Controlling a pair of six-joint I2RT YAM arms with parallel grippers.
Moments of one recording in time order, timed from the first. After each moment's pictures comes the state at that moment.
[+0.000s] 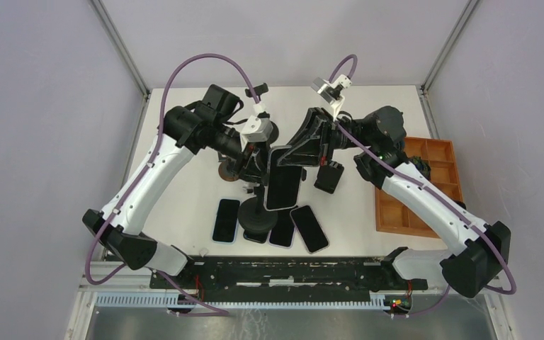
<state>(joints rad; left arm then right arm) -0.59 1.47 1.73 -1.25 1.22 0.81 0.61 1.26 1.16 0.62 -1.12 0.89</state>
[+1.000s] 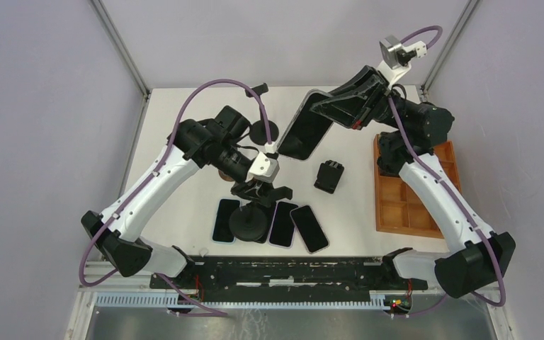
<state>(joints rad) -0.68 1.41 1.60 -1.36 0.98 1.10 0.36 1.27 1.25 0.96 -0.97 1.17</state>
